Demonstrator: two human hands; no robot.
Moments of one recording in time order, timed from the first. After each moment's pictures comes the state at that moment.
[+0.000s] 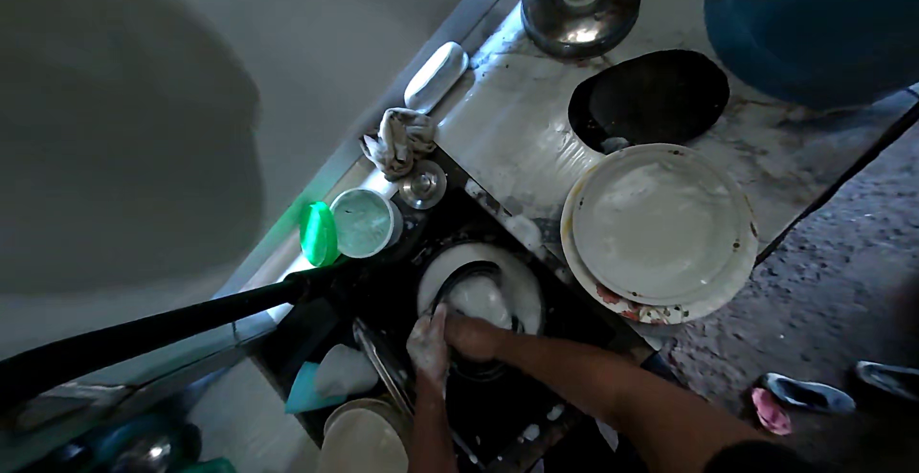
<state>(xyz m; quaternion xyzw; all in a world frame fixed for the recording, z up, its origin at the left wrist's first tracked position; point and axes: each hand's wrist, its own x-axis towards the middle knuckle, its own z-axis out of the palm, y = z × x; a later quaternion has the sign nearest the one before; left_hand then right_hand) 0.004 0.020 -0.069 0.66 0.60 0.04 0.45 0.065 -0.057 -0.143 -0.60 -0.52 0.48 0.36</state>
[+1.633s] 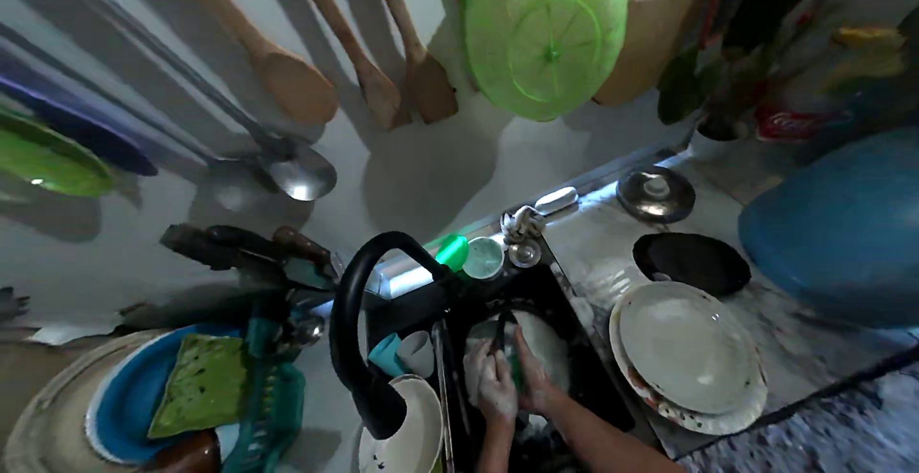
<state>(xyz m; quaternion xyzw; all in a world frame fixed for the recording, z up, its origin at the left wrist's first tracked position) -0.013 -0.045 -0.024 0.74 0.49 0.31 0.34 0.083 -0.099 0.058 -0.40 -0.08 0.62 0.67</state>
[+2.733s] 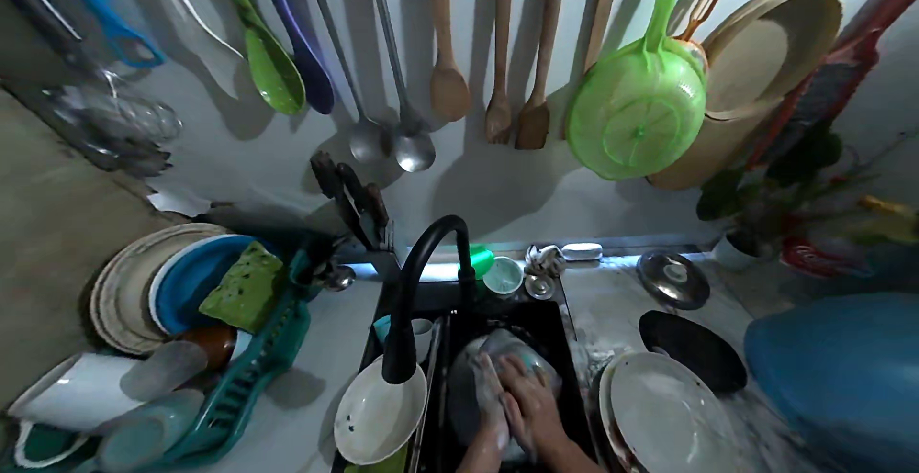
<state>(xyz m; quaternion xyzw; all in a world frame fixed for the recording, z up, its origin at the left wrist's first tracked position) 0.003 -0.072 0.046 0.30 0.52 0.37 0.71 0.081 -0.130 0.012 -0.67 -0.62 0.05 0.41</state>
